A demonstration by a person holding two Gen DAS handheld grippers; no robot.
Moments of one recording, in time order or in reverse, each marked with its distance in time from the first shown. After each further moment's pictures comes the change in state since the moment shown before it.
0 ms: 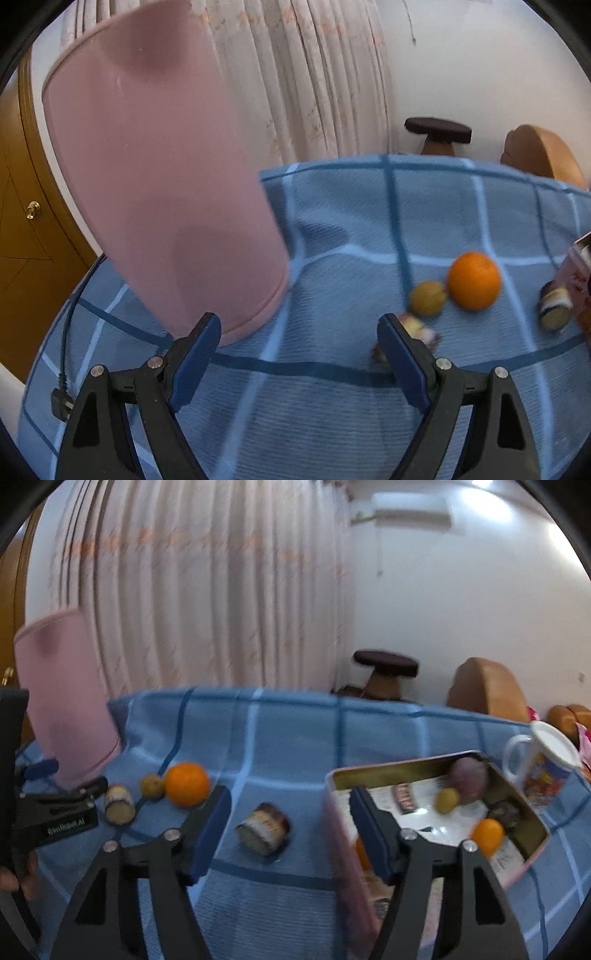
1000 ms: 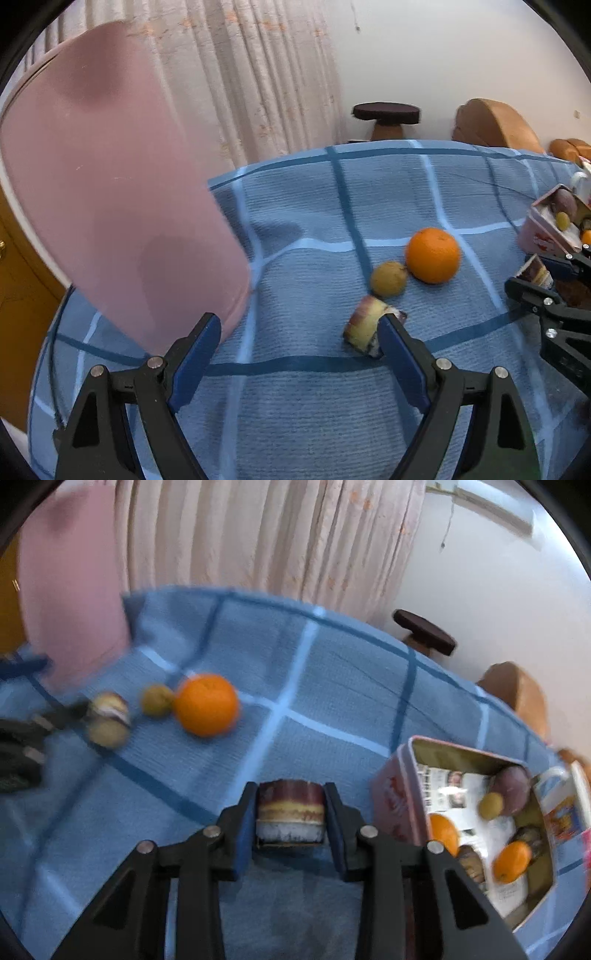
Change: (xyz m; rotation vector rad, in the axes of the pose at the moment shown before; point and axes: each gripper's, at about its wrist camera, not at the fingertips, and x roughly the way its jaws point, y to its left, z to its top) left arm -0.013 -0.008 0.001 0.149 0.000 -0.192; right arm 0.030 0.024 -0.016 -0.149 0.175 0.079
